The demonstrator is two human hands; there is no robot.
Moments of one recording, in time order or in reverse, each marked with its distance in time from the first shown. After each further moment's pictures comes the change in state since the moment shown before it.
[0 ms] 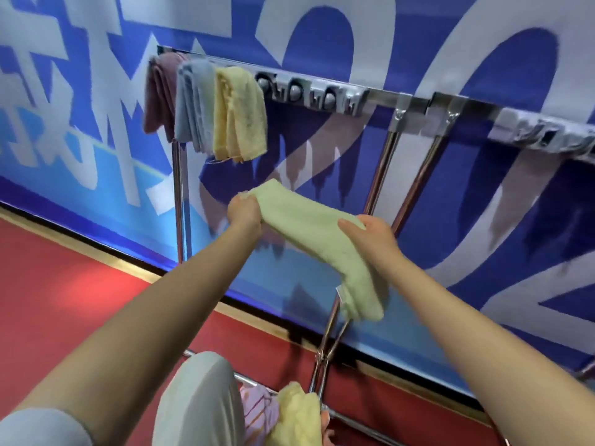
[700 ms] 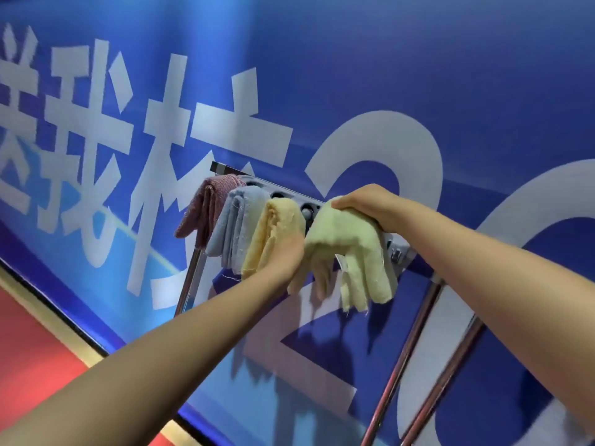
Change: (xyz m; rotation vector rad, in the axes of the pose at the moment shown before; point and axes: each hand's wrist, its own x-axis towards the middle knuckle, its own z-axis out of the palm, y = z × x) left_hand 0.070 0.129 0.049 0.344 -0.331 0.334; right_hand 0.195 -0.251 -0.003 -0.179 -0.185 -0.115
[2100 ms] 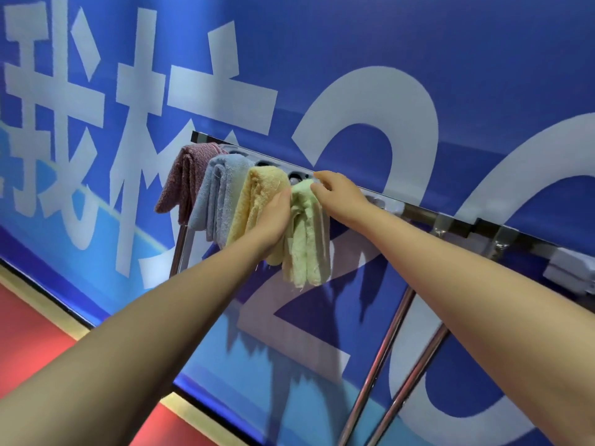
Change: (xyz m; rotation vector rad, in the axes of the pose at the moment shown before) left_hand 0.009 0.002 0.003 -0.077 -0.009 0.149; right_hand 0.018 0.049 0.052 -0.286 0.135 -0.355
